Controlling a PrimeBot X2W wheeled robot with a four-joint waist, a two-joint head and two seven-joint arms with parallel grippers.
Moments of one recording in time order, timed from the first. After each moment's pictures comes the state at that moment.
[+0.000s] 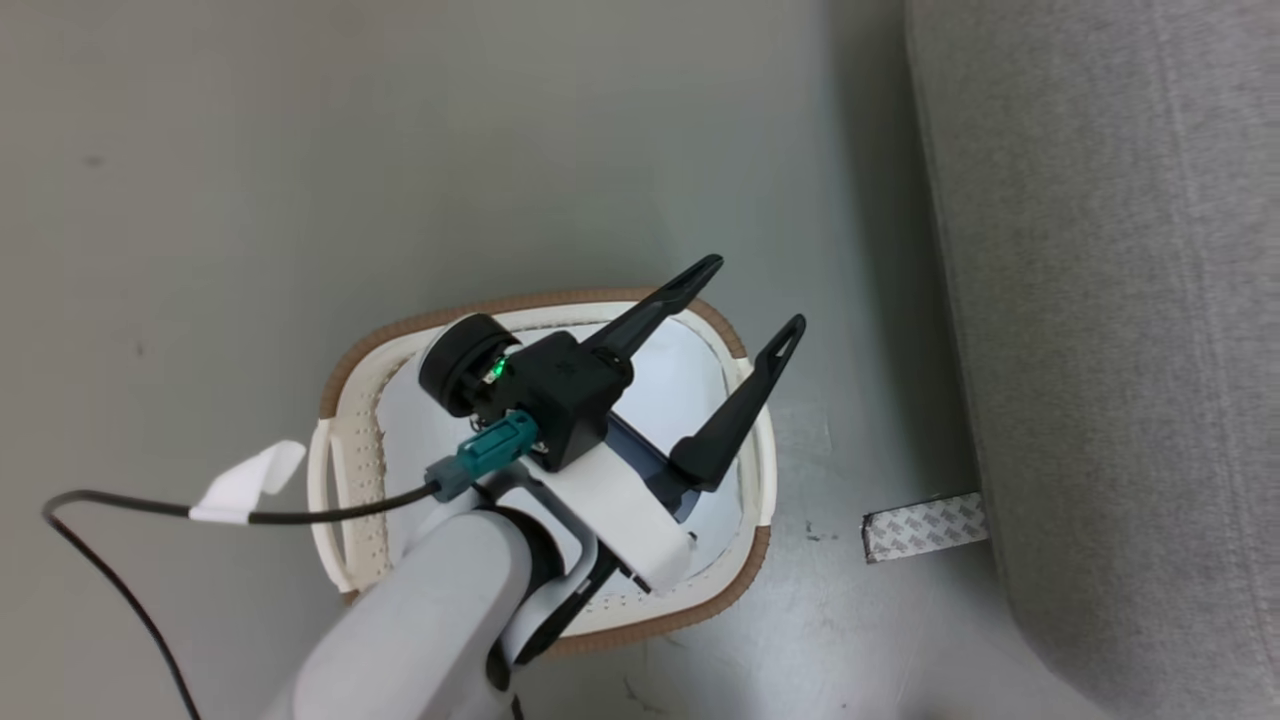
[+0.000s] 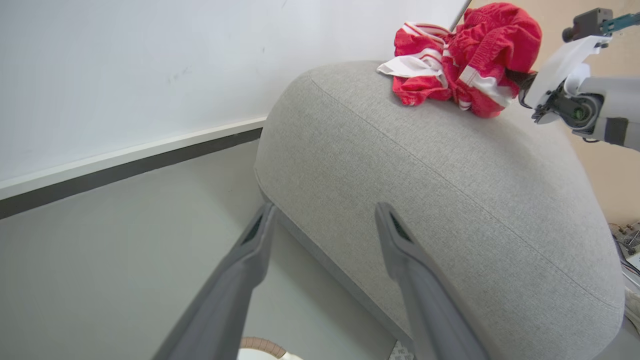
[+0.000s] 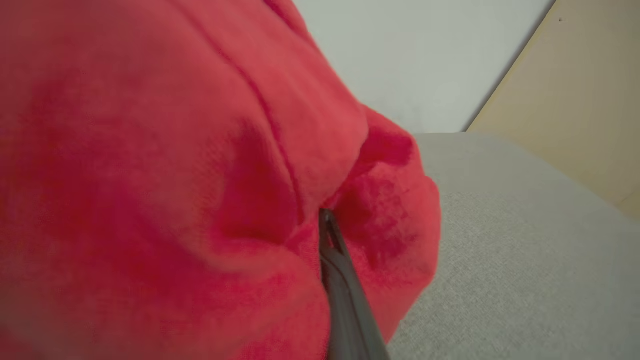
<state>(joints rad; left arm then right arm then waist) -0.63 0.20 -0.64 -0.03 -0.35 -0.07 0.01 -1.01 -0.51 -0.37 0.94 0.13 0.13 -0.26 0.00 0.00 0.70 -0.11</state>
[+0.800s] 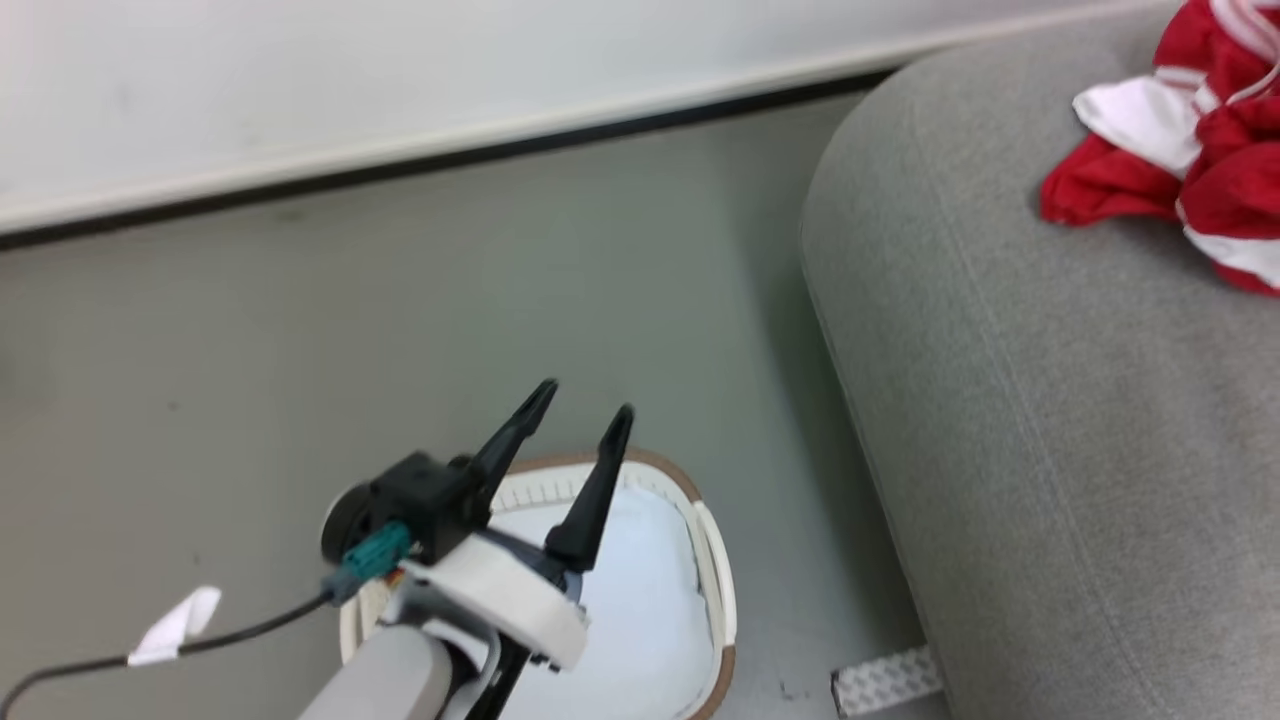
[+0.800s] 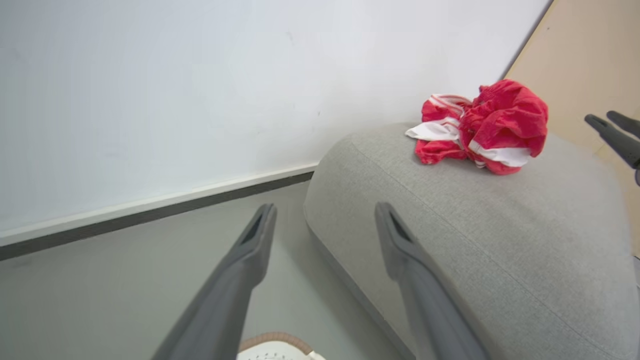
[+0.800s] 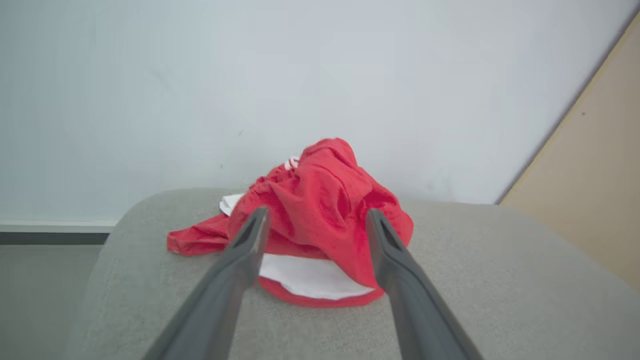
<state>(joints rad) -0.39 0.25 -0.55 0.07 -0.44 0.04 -0.12 -0.50 -0.28 -0.26 0.47 0.04 0.13 -0.26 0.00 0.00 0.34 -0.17</state>
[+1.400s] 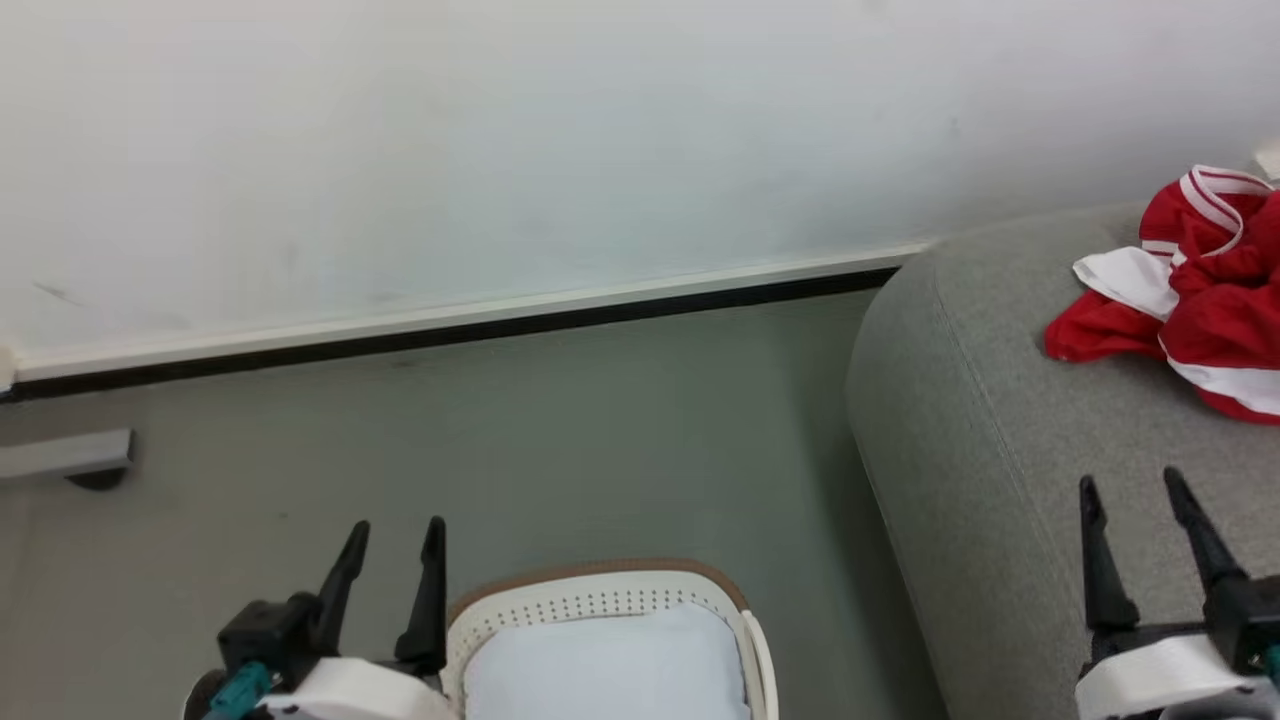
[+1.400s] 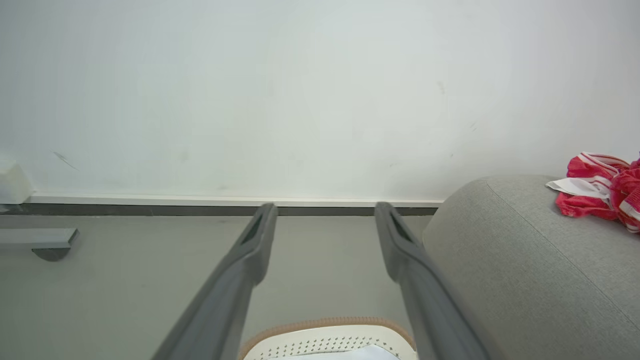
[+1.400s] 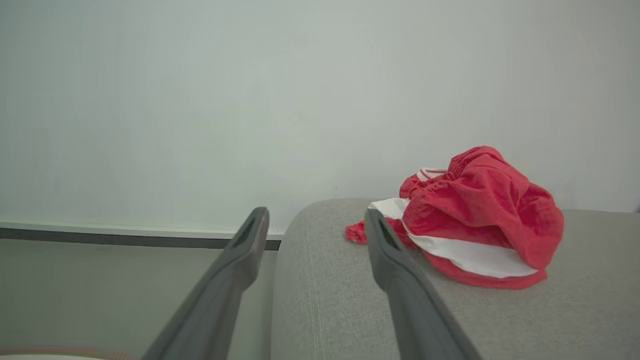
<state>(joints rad) -0.14 0.23 -0.31 0.21 -0.45 0.12 -0.26 -0.18 -0.08 -0.10 0.30 0.04 0.13 -0.26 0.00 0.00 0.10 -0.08</state>
